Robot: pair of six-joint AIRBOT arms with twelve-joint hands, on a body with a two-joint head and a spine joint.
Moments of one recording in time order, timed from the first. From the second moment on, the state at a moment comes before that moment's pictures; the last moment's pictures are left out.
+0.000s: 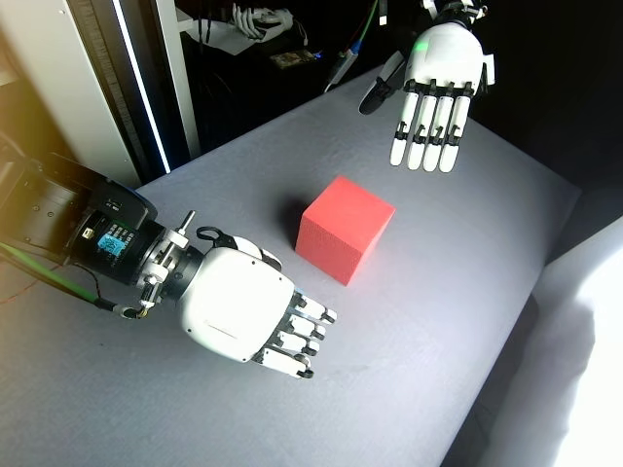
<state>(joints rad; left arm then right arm) 0.17 -0.69 1.05 1.33 -0.64 0.06 -0.42 -0.98 0.99 0.70 0.47 -1.10</state>
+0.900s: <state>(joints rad) 0.18 -0.69 1.01 1.29 -0.64 0.06 -0.47 -1.01 1.01 0.70 0.49 -1.10</state>
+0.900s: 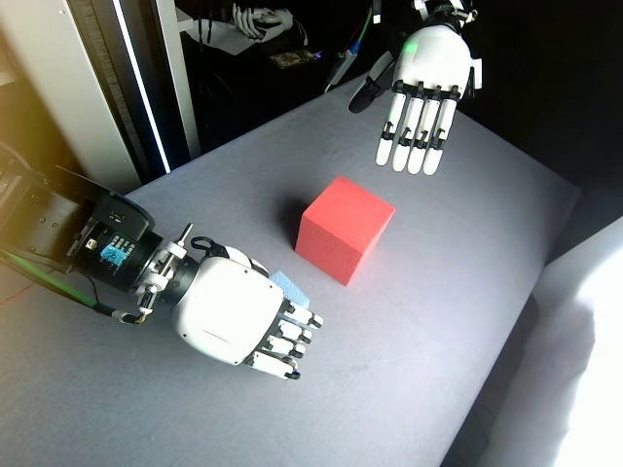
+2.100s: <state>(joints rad) 0.19 -0.69 1.01 1.32 -0.62 0.06 -0.34 -0.95 0.97 0.52 0.44 -1.10</state>
